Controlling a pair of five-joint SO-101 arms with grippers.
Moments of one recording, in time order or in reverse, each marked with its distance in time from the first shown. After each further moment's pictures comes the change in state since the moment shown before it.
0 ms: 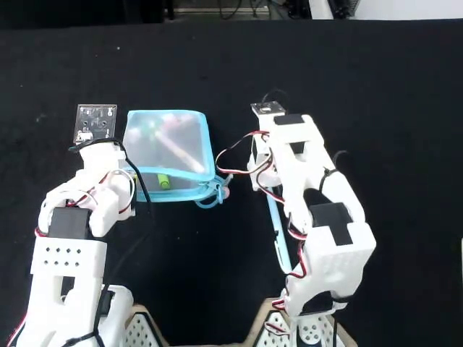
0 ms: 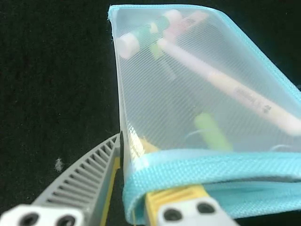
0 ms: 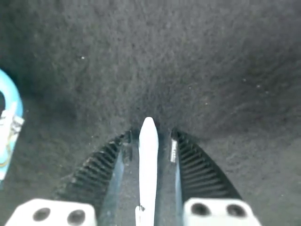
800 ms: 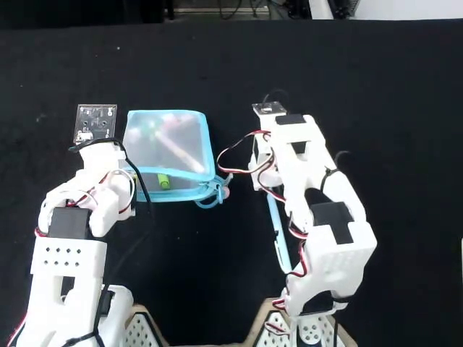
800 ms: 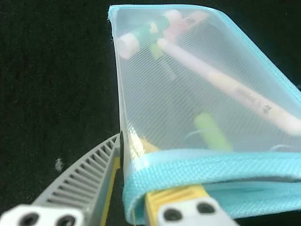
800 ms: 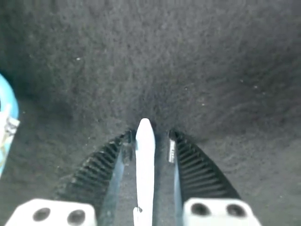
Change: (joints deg) left arm 0.0 0.0 0.0 0.0 0.0; right arm 1.0 0.4 -0.1 -0.4 0.4
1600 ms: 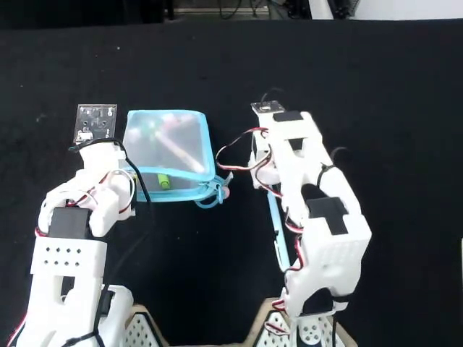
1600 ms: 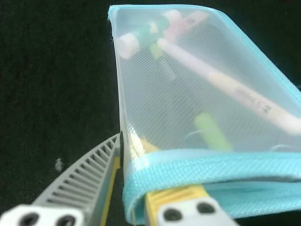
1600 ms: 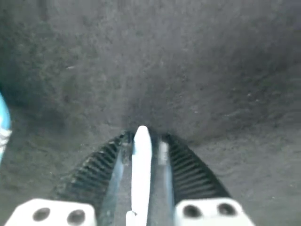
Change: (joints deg) left arm 0.0 0.0 0.0 0.0 0.0; right arm 1.0 5.5 -5.2 1.9 0.0
